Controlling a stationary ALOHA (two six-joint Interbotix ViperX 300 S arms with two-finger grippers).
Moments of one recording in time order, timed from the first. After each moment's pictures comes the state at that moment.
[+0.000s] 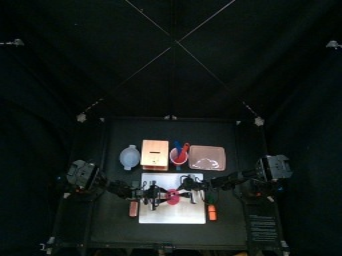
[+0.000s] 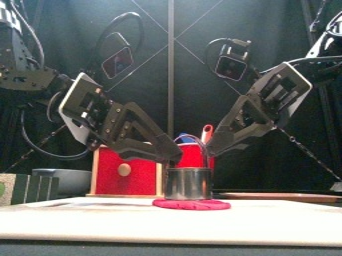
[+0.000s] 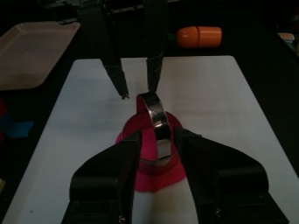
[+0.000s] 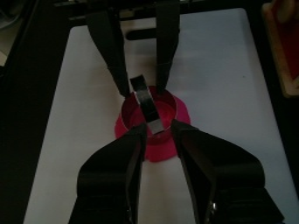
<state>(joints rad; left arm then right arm) -0.29 0.30 0.83 -0.41 -0.84 0.20 0.08 0.02 0.89 -0.18 -0.41 0.30</state>
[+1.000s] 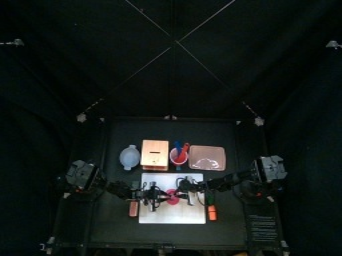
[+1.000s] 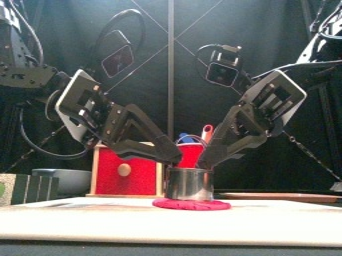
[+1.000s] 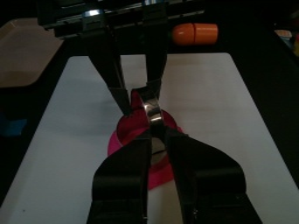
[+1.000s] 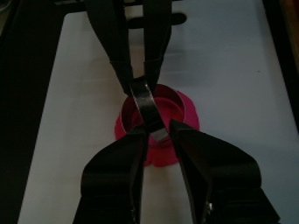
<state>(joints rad) -0.31 0.30 0.83 -0.43 -0.79 0.20 0.09 0.09 0.84 -0.17 -0.37 0.30</state>
